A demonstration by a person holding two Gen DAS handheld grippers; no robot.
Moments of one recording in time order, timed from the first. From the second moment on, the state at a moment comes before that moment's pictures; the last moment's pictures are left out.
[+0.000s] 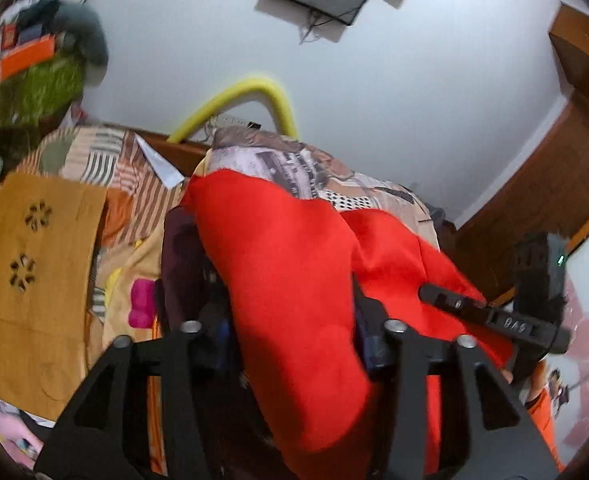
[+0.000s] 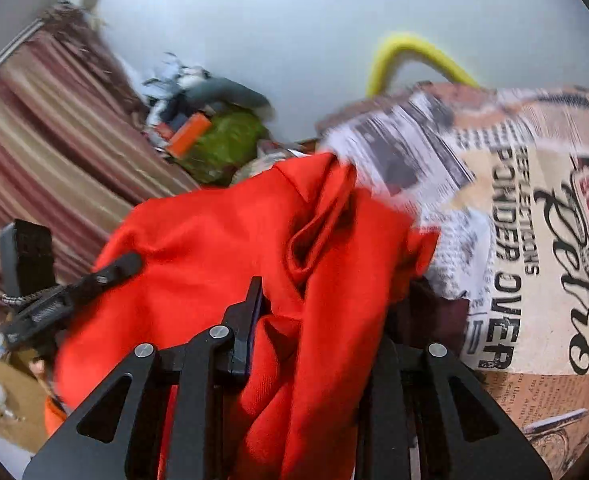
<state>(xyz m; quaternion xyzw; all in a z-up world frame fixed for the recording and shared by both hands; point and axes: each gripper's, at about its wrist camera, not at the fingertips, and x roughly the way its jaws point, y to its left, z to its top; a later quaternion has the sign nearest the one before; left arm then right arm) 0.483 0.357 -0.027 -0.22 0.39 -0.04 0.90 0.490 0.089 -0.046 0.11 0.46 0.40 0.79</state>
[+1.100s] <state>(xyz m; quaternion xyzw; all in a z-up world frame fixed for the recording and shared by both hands) 0.212 0.168 0.133 0.02 0.15 0.06 0.99 0.246 -0.007 0.120 -0.01 0.16 0.38 0.91</state>
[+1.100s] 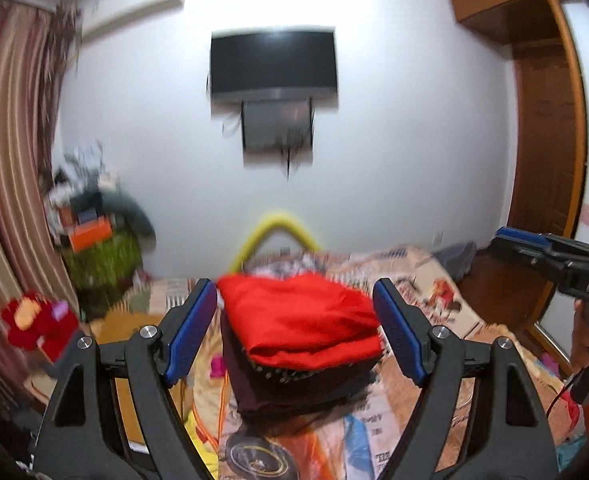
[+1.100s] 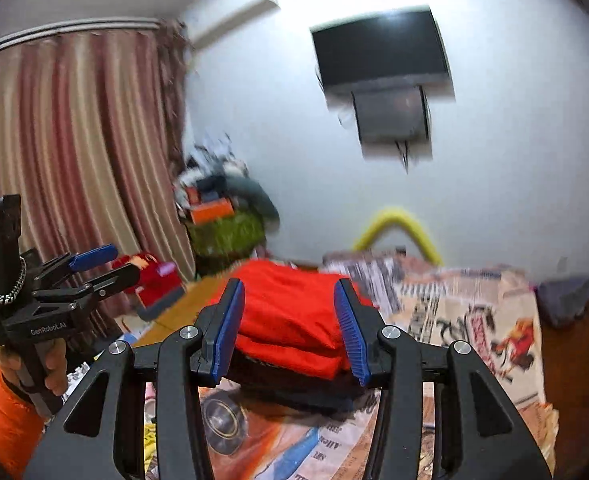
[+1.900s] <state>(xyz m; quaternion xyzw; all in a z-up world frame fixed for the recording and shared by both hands) 0.066 0.103 0.094 -0.03 0.03 0.09 1.00 0.143 -0.029 0.090 0.01 0.05 0.33 0.94</state>
